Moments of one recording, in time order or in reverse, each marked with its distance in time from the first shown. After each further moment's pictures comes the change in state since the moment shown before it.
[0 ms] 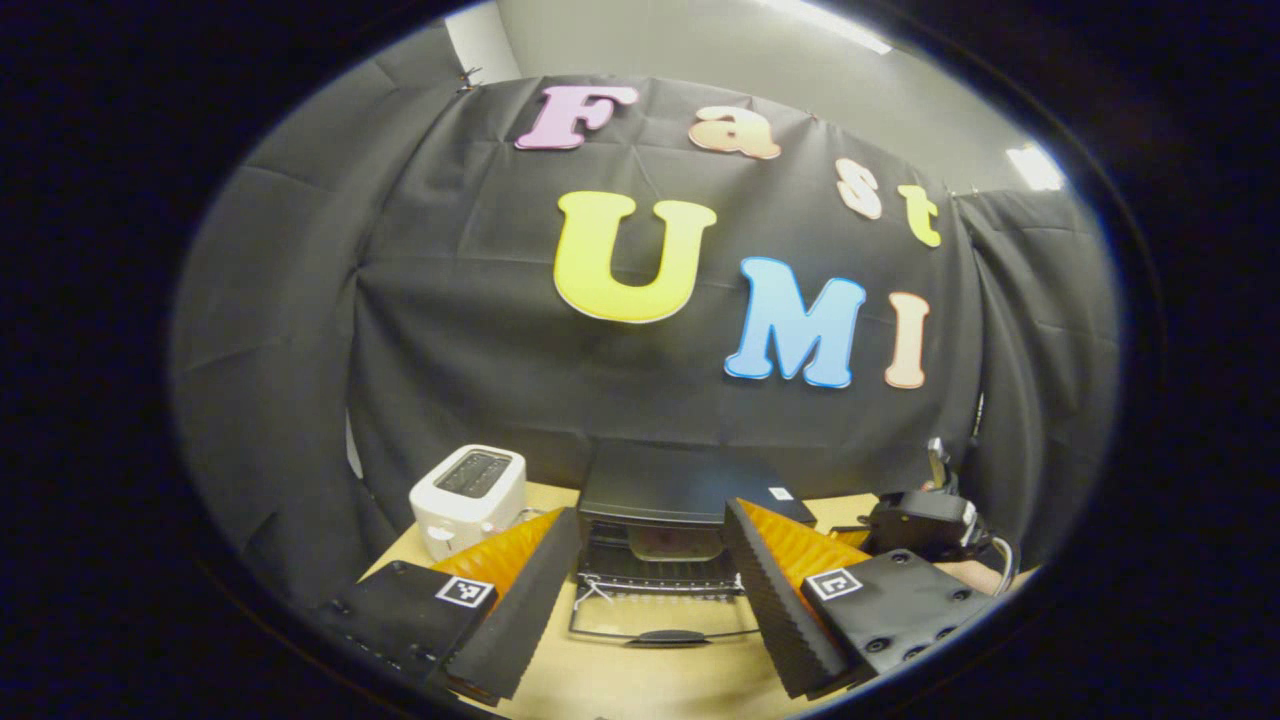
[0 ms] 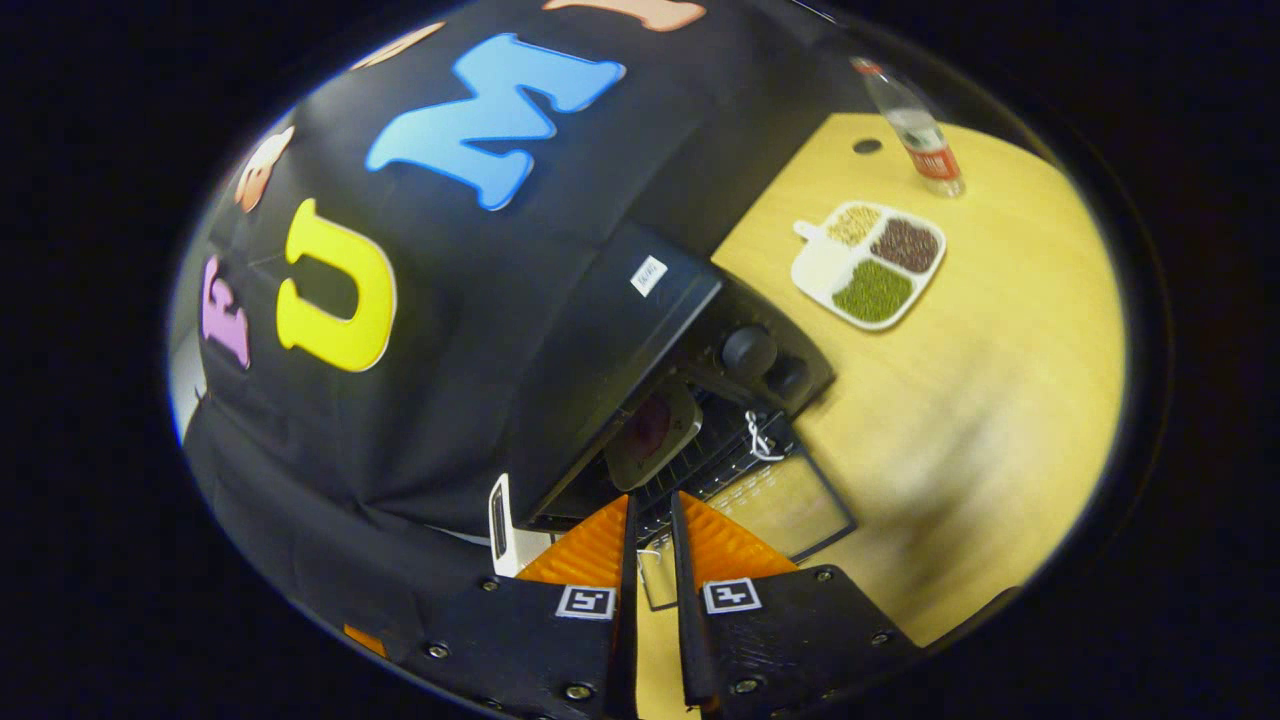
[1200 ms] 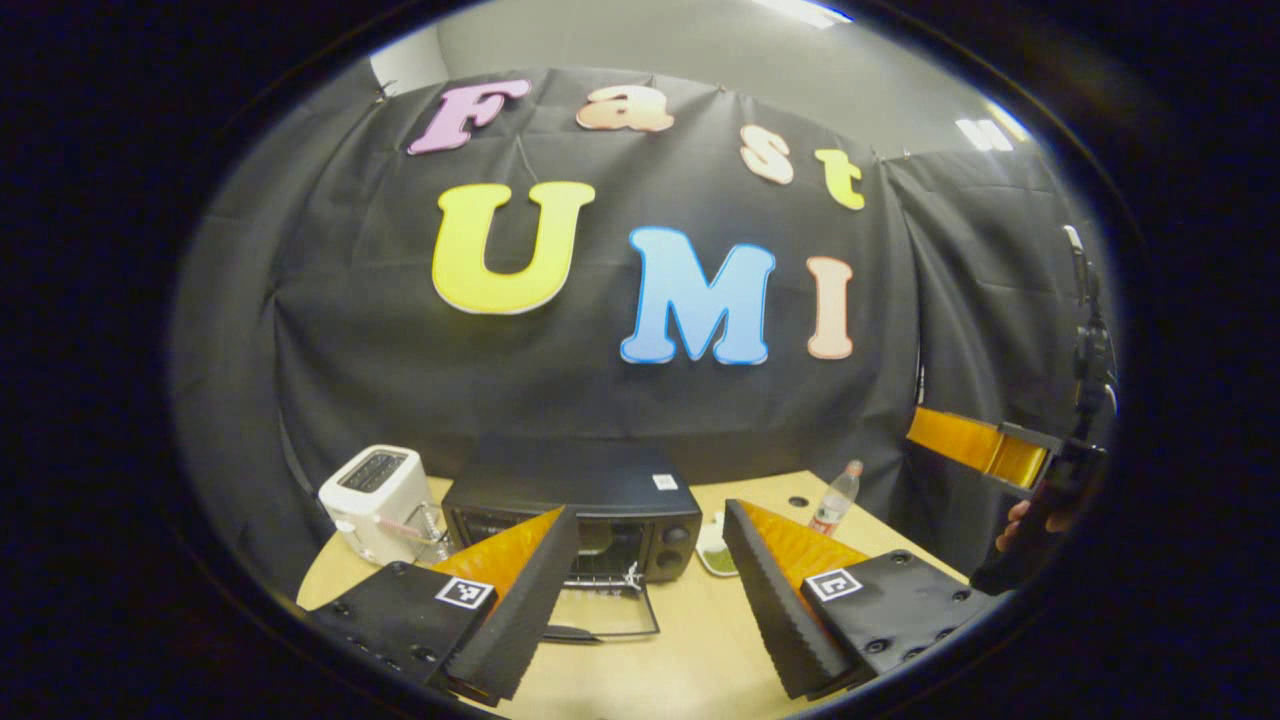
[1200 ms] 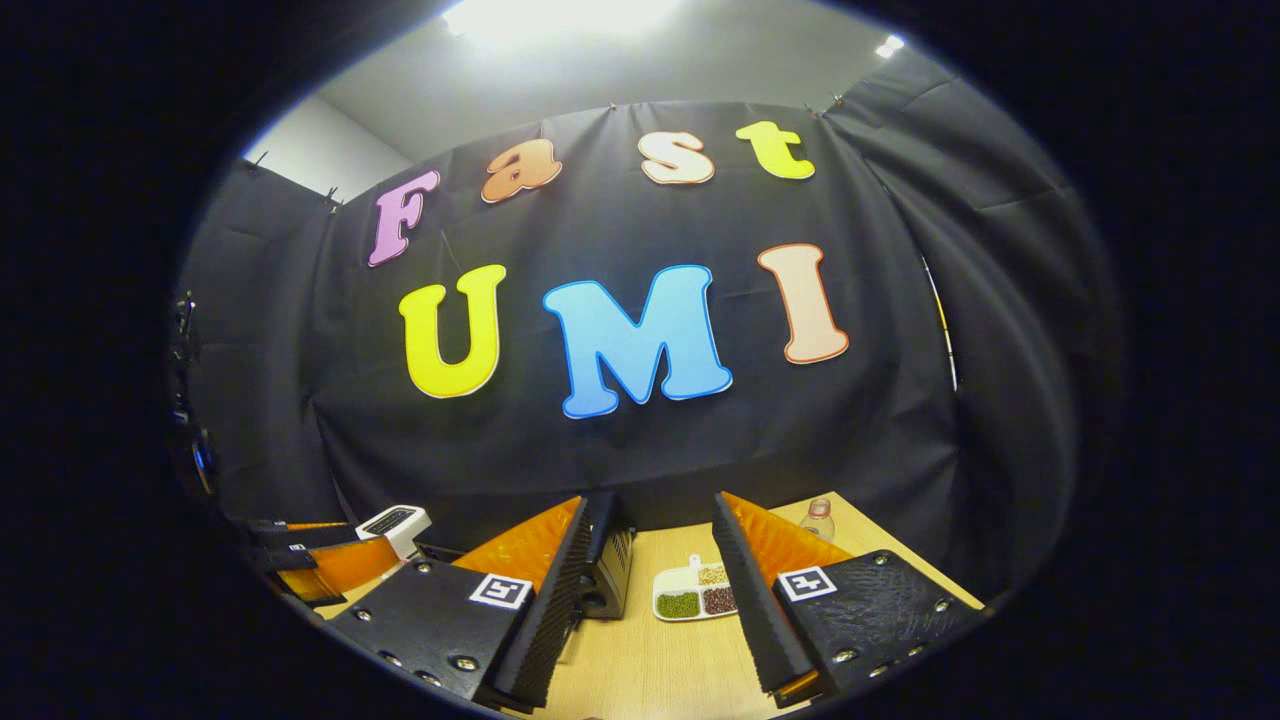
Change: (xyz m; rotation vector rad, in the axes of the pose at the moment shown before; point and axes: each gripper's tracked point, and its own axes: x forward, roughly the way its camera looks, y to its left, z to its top) left arm 0.024 -0.146 -0.034 0.072 0.103 -0.114; right arm -0.224 -0.019 0.162 -0.730 -0.601 -0.023
